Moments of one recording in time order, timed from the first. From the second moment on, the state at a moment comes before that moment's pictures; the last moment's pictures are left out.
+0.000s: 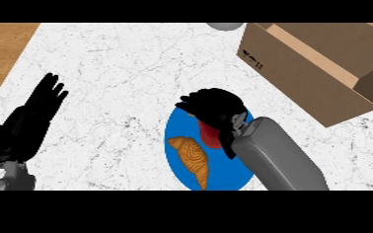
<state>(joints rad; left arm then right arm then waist) -0.05 0.27 0.18 -1.62 0.25 -0.08 0.26 -0.60 -0.11 0.49 -1.40 0.92 0.81 0.10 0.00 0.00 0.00</state>
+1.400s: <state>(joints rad) -0.05 0.22 0.20 -1.66 0.22 -0.11 0.30 -0.59 -0.03 0.46 -1.18 1.15 0.61 -0.14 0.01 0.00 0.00</state>
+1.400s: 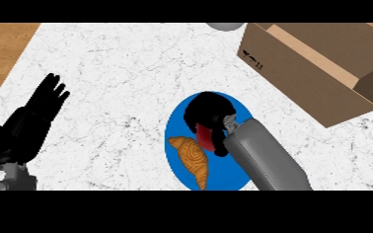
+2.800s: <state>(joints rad) -0.03 0.22 0.22 -1.66 0.22 -0.11 0.30 -0.71 -0.01 0.19 -1.44 1.12 0.40 0.40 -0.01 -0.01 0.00</state>
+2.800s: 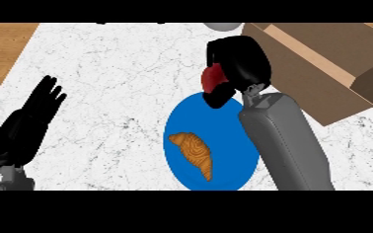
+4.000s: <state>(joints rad) -0.04 0.21 0.23 -1.66 0.21 -0.12 0.30 -0.90 -0.28 -0.13 -1.39 1.12 0.33 0.41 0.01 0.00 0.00</state>
